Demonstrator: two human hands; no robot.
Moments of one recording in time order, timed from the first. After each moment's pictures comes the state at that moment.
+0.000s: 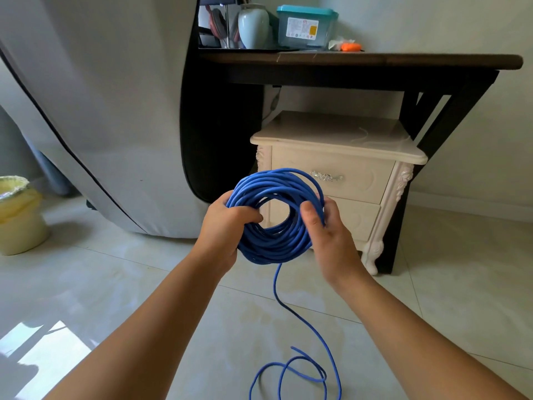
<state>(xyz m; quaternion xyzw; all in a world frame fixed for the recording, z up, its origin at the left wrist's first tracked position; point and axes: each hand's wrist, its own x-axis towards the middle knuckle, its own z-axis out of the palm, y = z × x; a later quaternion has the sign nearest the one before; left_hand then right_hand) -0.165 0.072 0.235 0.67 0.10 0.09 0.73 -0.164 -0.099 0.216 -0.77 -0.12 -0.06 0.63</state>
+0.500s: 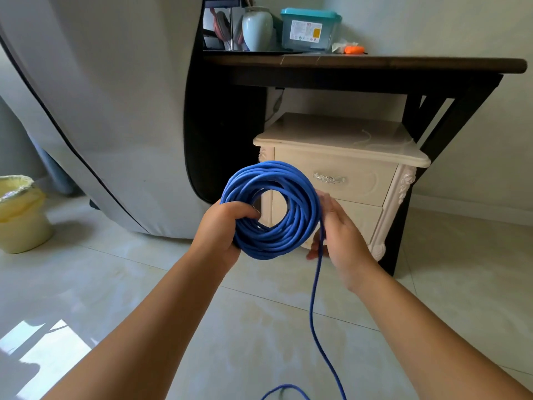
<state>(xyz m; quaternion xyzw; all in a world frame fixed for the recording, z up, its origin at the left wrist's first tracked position) -0.167 0.072 0.238 0.54 0.15 0.07 0.83 -0.156 -0.103 0.229 -0.72 -0.07 0.00 0.69</state>
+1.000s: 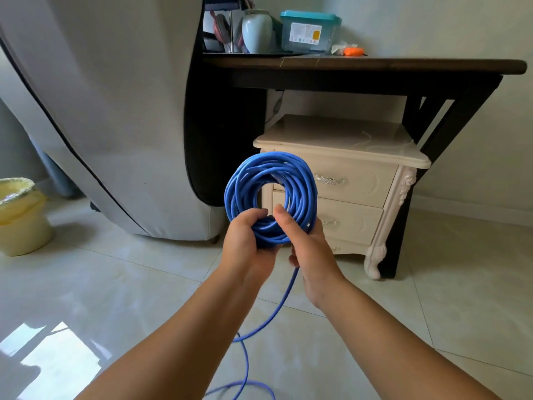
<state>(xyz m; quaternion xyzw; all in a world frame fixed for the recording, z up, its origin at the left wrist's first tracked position) -0.170 0.031 0.229 0.31 0.16 0.03 0.94 -0.173 -0.065 0.220 -0.64 -0.03 0.06 0.76</state>
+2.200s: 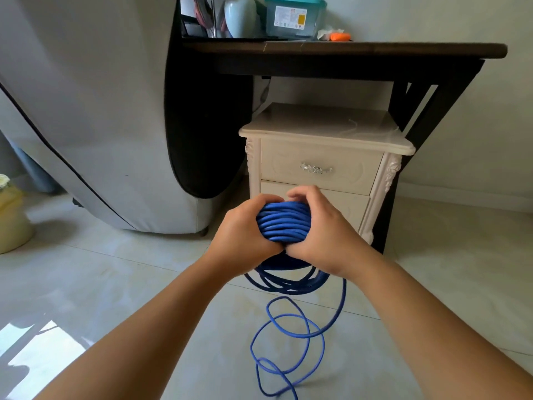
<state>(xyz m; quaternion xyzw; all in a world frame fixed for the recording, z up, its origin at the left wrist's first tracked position) -0.171 0.047 0.211 0.87 -0.14 0.16 0.44 -0.158 -0.126 0.233 -0.88 -0.24 -0.03 0.40</state>
